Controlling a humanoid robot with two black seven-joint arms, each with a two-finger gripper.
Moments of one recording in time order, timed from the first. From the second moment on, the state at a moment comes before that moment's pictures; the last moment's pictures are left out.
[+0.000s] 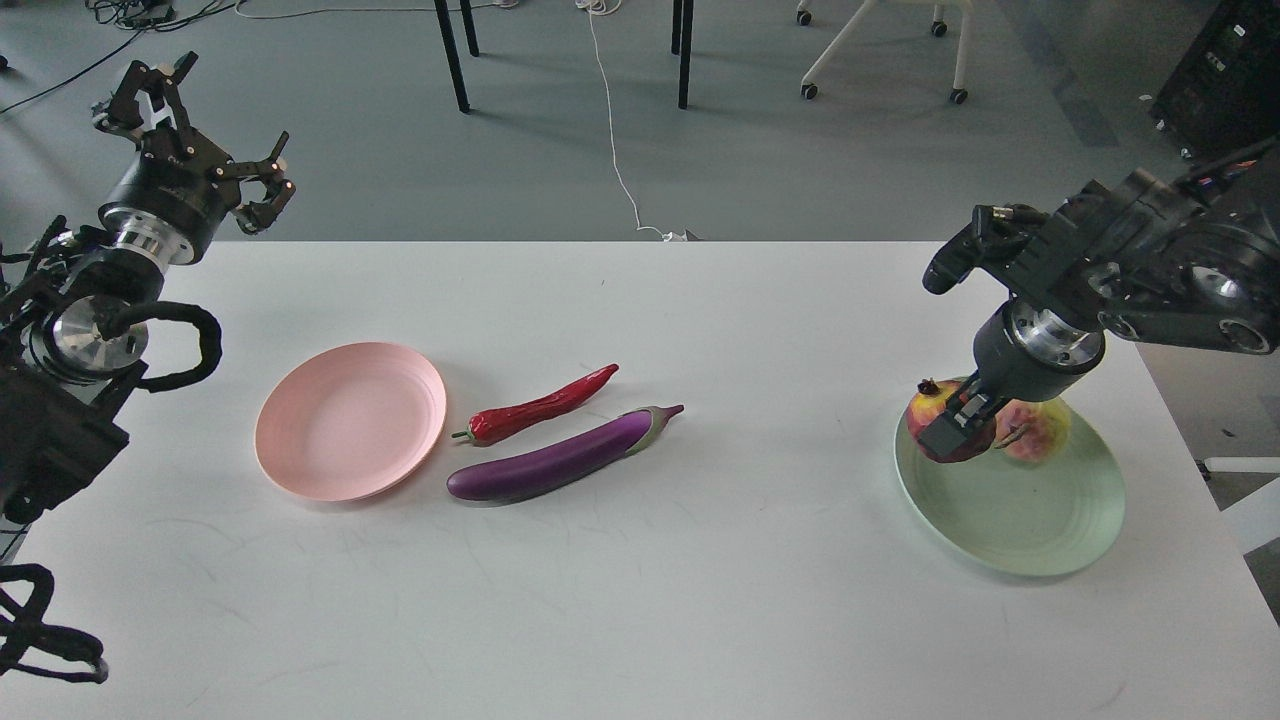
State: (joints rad) left arm -0.83 0.44 -0.75 -0.50 -0.13 -0.49 -0.25; right arm 1.81 -0.32 -1.23 1.17 -1.05 0.42 0.46
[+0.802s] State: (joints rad) left arm -0.85 0.44 -0.71 -0.51 -0.11 -0.49 -0.24; right arm 1.68 -0.55 -0.92 1.07 -0.84 0.41 0.44
